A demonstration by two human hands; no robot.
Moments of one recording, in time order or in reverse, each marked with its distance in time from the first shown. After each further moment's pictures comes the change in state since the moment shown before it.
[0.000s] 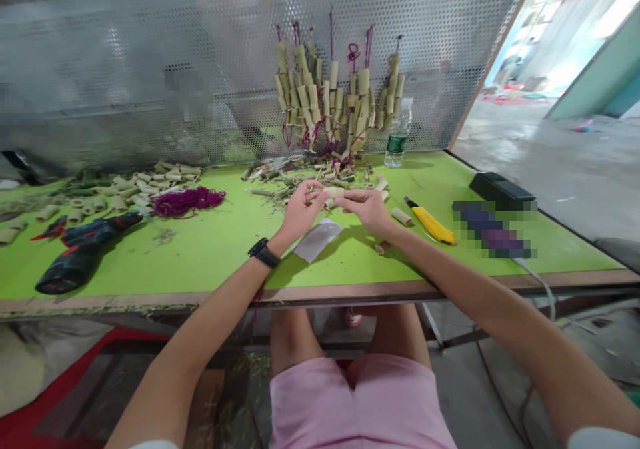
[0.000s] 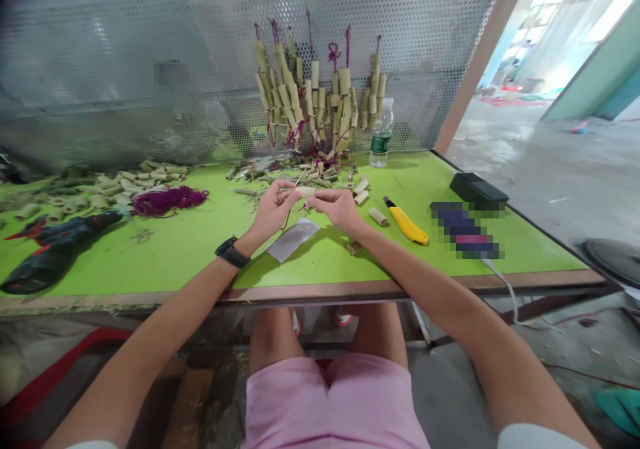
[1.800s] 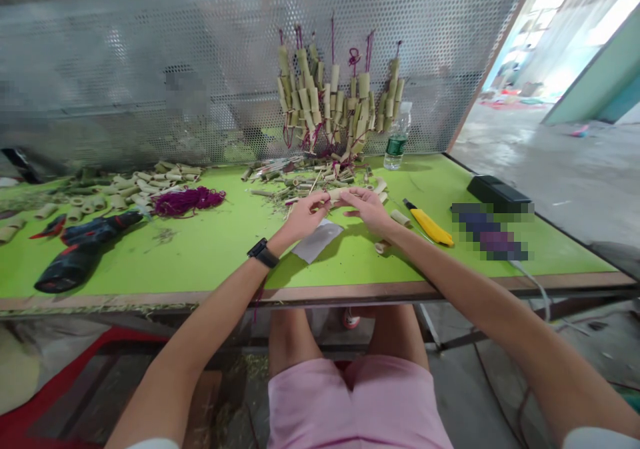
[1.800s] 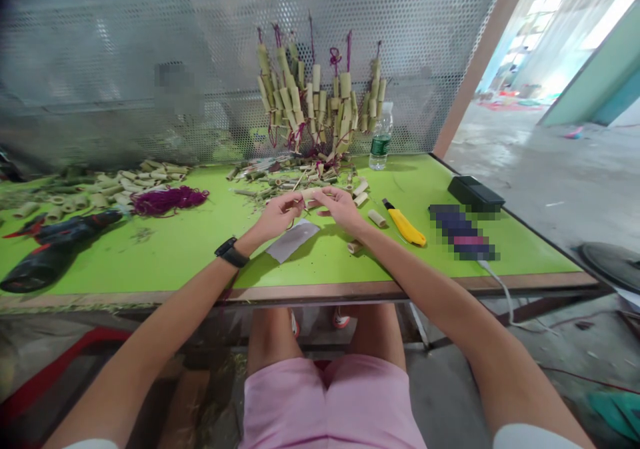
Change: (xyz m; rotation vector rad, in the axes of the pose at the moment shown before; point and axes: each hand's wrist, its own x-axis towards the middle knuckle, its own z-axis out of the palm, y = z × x) left_hand 0.003 -0.007 -0.008 0.287 -0.201 0.106; right_hand 0.006 0.003 -0.004 0.215 -0.038 0.242
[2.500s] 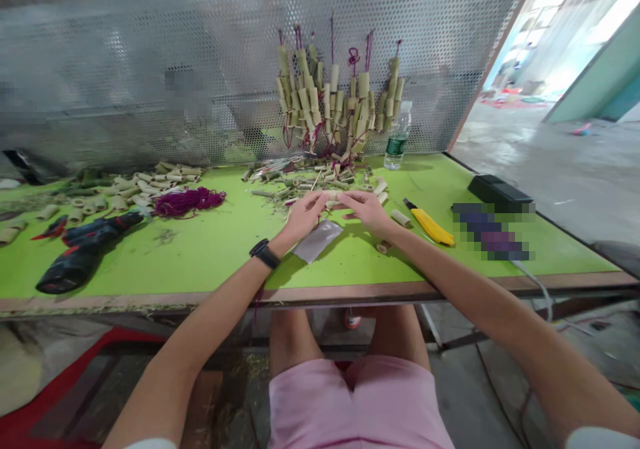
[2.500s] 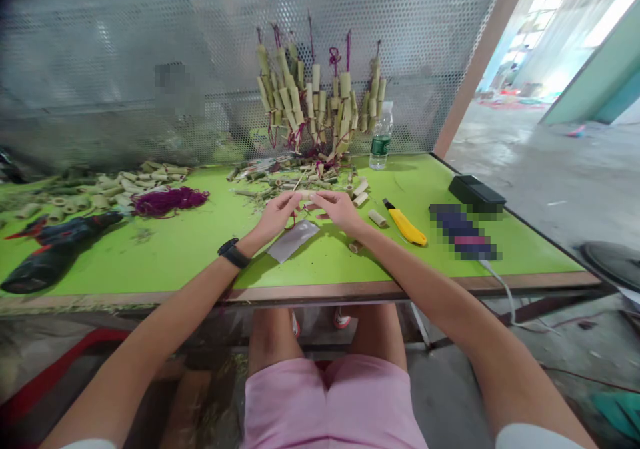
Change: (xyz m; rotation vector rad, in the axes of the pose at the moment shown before) left_hand -0.003 -0.005 0.006 -0.083 0.143 -0.130; right_hand -0.007 -0.007 0.004 -0.132 -0.029 -0.023
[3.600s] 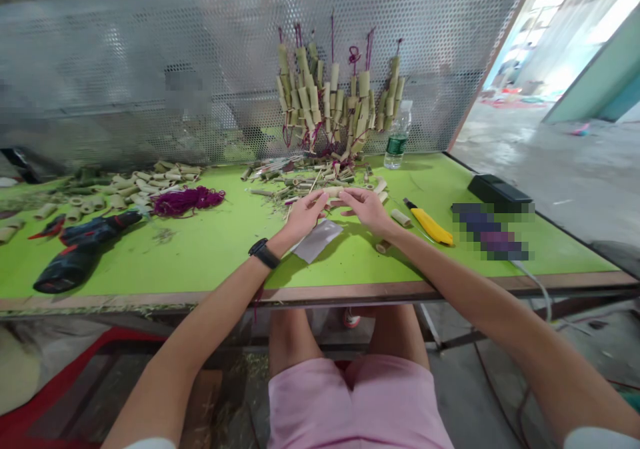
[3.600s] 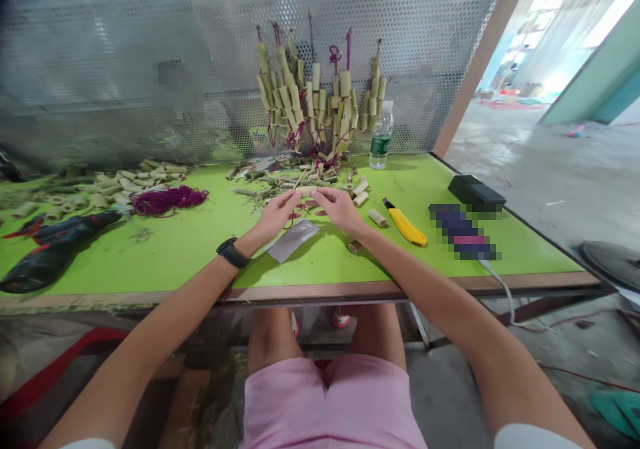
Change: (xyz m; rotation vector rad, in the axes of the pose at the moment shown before) left_hand -0.002 0.007 0.006 -0.204 0.017 -0.215; right_hand 0.000 0.003 0.003 0.013 0.006 -0.084
